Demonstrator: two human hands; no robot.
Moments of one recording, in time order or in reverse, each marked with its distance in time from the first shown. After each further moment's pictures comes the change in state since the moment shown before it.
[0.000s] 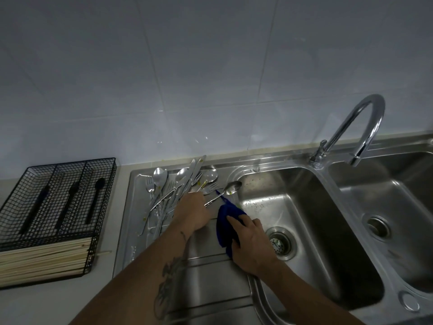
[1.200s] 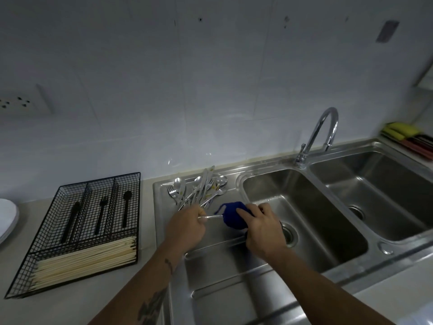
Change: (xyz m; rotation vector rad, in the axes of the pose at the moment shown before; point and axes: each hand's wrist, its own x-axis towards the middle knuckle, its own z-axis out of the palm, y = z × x) left_hand -0.109 -0.091 -0.063 -0.122 0.139 0.275; right_hand -0.062 -0.089 -0.009 -0.328 0.402 0.003
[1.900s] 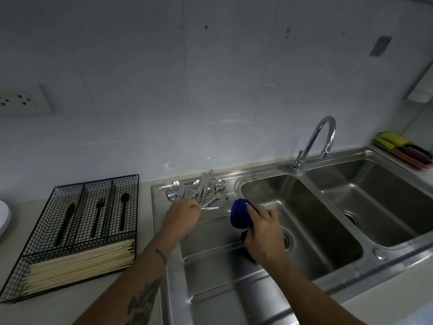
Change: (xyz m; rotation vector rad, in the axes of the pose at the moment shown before) left_hand 0.016 0.013 -0.037 -0.188 -0.060 -0.124; right_hand -0.001 -0.012 -0.002 0.215 0.194 0.177
